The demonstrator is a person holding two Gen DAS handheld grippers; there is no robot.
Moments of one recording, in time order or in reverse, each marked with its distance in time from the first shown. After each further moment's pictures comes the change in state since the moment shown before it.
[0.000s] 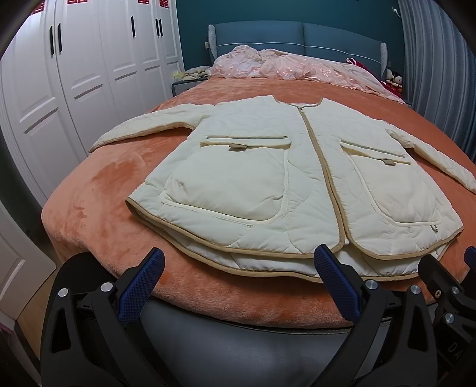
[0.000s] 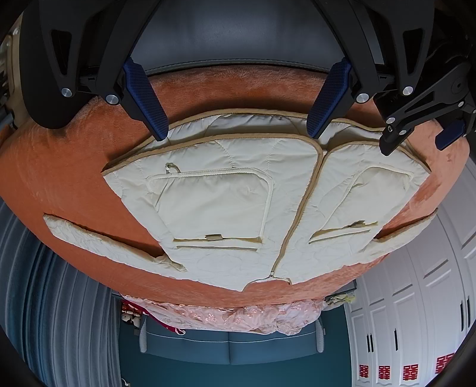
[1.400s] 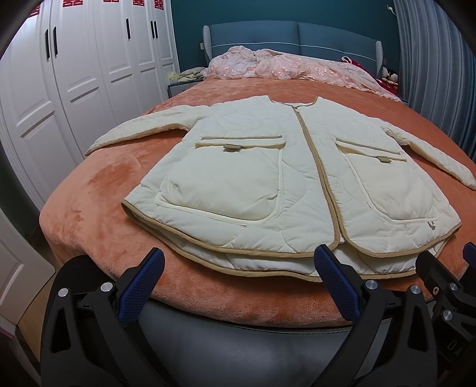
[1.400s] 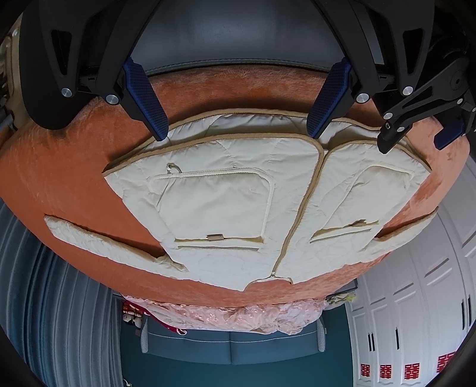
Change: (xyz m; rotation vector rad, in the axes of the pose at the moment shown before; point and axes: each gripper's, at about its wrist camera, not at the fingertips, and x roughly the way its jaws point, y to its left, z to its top) left arm -0.001 -0.004 0.001 0.019 0.001 -0.011; right arm 0.001 -0.001 -0.001 0.001 -0.002 0.002
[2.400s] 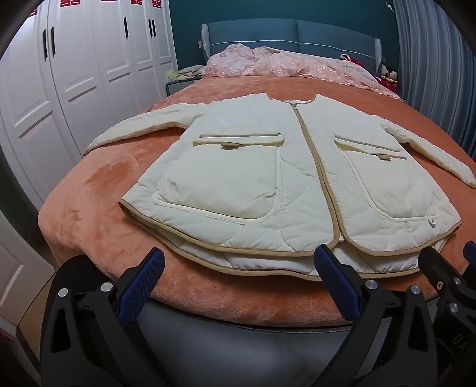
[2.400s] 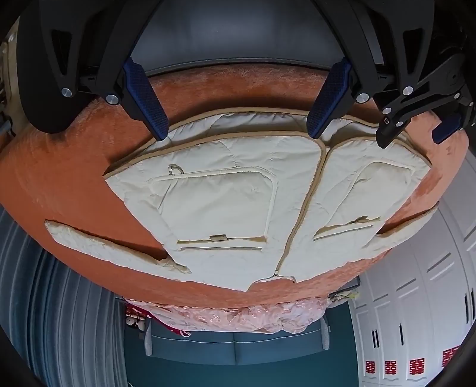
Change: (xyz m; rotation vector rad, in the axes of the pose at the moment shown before) left arm 0.005 0.000 -0.002 0.006 0.003 -0.001; right arm 0.000 -0.004 0.001 0.033 0.000 0.010
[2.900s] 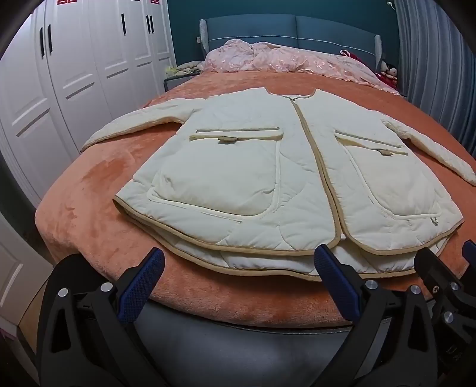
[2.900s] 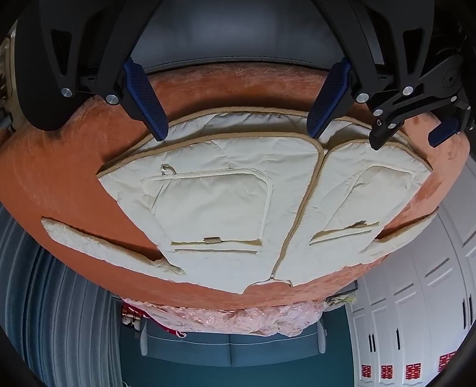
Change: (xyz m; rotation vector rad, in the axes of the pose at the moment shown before) left arm 0.012 -0.003 0.000 0.005 0.044 -0.007; right arm 0.004 0.004 0.000 -0.017 0.008 -0.016
